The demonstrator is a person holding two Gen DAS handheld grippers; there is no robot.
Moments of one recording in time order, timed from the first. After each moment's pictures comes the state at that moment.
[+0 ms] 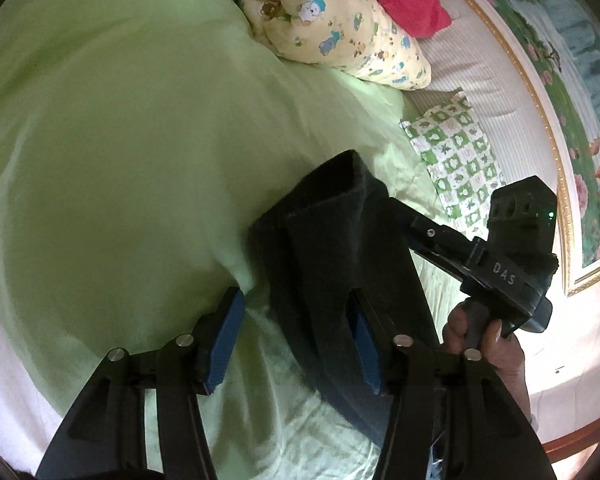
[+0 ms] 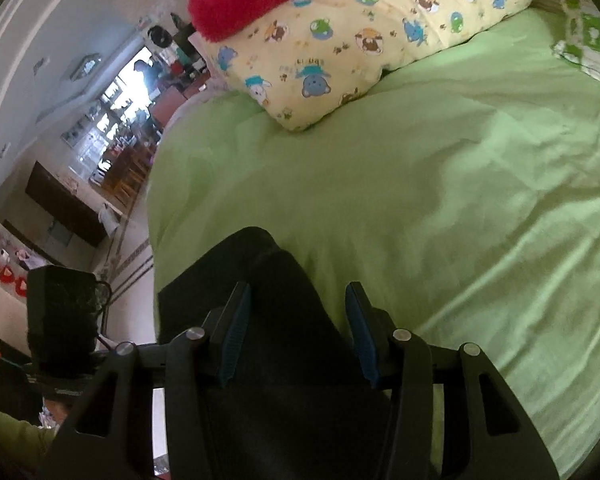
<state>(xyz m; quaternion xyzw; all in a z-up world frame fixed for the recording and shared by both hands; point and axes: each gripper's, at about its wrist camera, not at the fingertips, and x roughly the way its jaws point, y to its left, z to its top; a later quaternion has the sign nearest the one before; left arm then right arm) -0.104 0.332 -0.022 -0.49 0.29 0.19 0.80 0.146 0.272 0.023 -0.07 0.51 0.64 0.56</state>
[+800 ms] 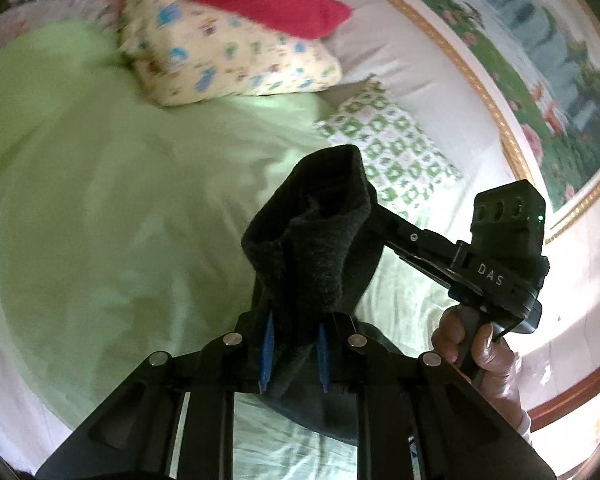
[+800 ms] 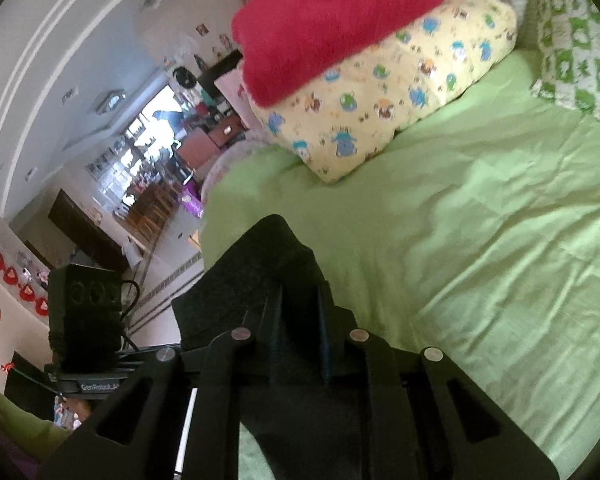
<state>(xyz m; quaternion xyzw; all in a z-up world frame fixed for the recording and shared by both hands) -0.087 0.274 0.065 -0.40 0.27 0.13 0.86 0.153 0.189 0.095 0.02 0.46 0.66 0.59</state>
